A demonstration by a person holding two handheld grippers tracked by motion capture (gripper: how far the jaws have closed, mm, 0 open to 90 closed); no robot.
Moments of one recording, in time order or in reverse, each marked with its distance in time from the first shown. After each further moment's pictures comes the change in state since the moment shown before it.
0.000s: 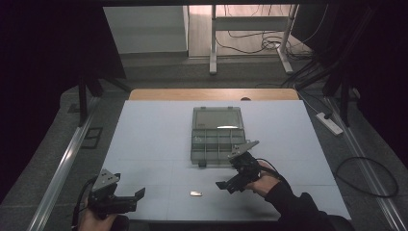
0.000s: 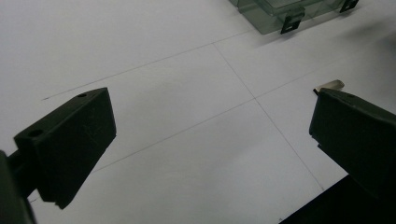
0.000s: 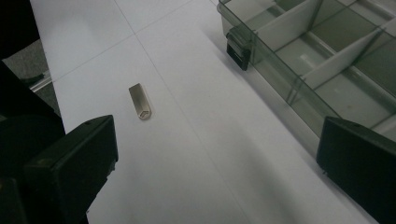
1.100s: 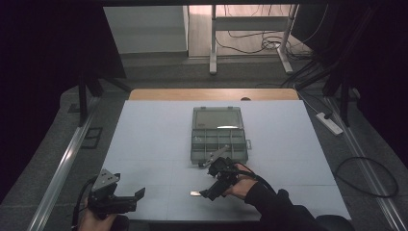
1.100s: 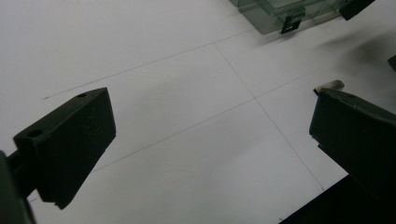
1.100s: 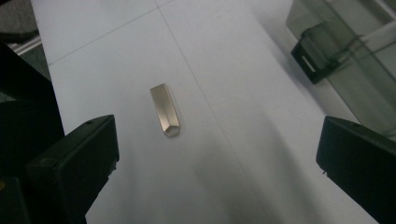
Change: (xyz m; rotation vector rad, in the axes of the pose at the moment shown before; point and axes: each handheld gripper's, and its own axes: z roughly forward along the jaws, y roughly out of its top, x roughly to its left) left arm 0.000 0.000 0.000 0.001 -0.001 -0.002; right arm 0.030 0.022 0.052 0.164 0.022 -0.089
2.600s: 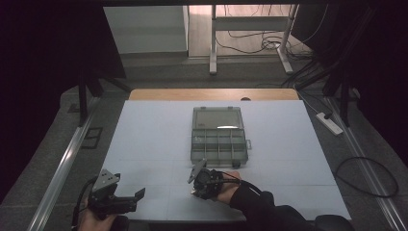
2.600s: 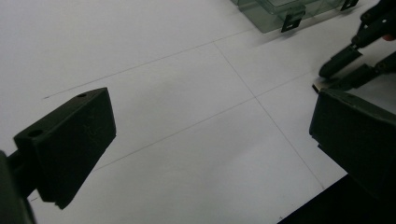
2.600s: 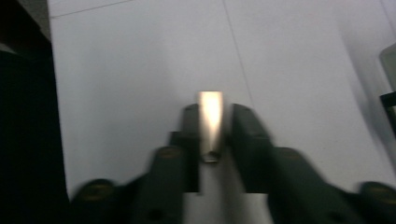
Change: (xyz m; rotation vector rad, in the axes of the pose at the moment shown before) left arm -0.001 0.000 0.000 0.006 0.003 0.007; right arm 0.029 0.013 0.033 0.109 0.001 -0.262
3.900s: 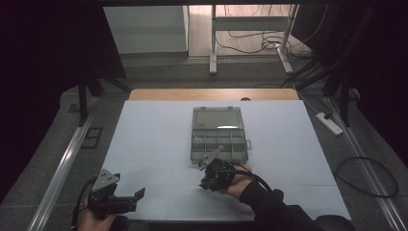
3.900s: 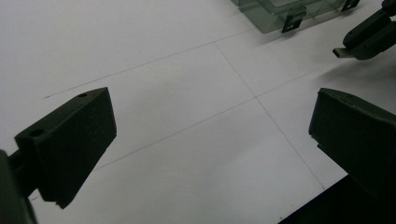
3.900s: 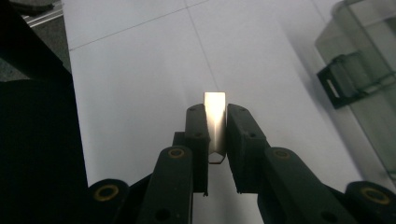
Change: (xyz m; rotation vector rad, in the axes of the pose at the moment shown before) left arm 0.001 0.000 0.000 -0.003 0.000 -0.006; right arm -0.023 -0.015 -0.034 -0.101 0.034 0.132
